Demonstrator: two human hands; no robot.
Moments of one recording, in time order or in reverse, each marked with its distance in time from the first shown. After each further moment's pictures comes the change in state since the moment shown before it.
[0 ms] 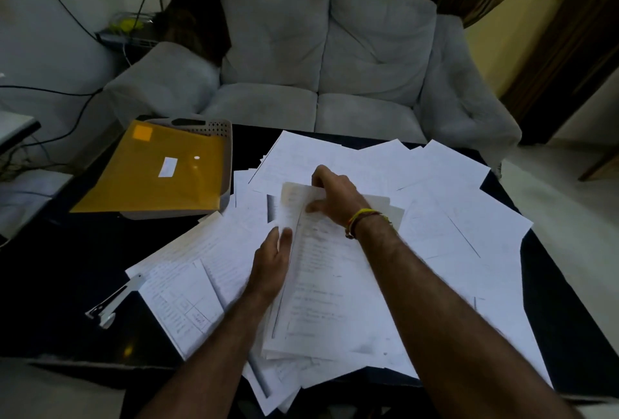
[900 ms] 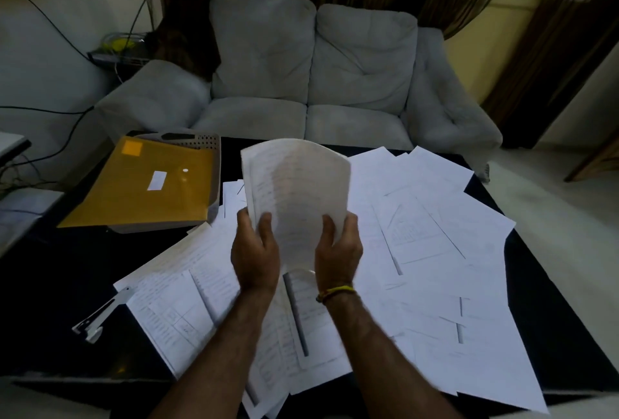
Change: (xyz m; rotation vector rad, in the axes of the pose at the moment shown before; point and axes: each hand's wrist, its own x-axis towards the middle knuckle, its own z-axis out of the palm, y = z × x) left_hand -0.012 0.059 0.012 0.168 0.575 0.366; right_hand -0.081 -0.001 0.062 0.470 1.050 0.031
